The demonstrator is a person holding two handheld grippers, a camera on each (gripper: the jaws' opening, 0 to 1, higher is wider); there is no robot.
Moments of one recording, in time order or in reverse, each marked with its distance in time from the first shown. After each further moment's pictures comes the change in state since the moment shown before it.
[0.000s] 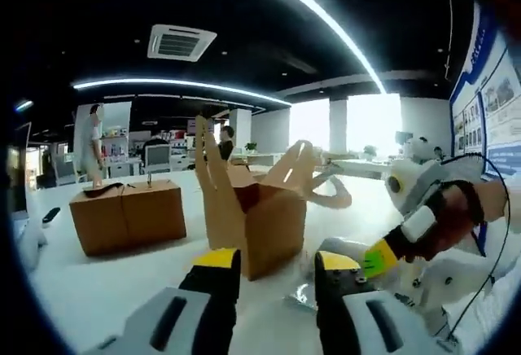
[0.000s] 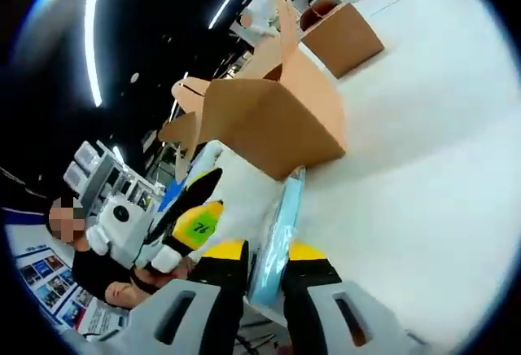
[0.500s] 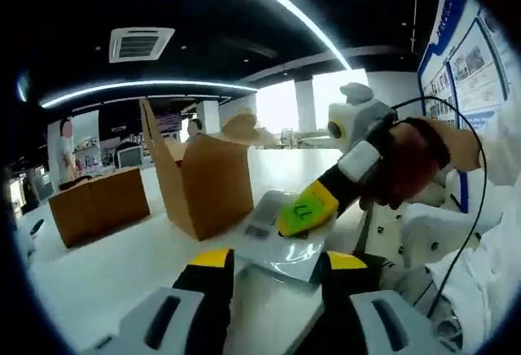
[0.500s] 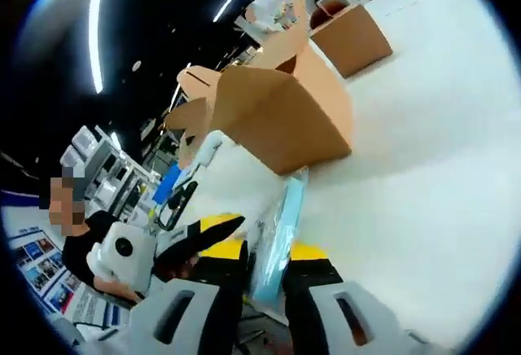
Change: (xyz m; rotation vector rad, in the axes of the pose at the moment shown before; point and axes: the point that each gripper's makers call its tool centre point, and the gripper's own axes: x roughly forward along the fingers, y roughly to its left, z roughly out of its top) left arm -0.007 -0.042 -0.042 0.053 0.088 -0.097; right arm -0.004 0.006 -0.007 -0.149 0.043 -0.022
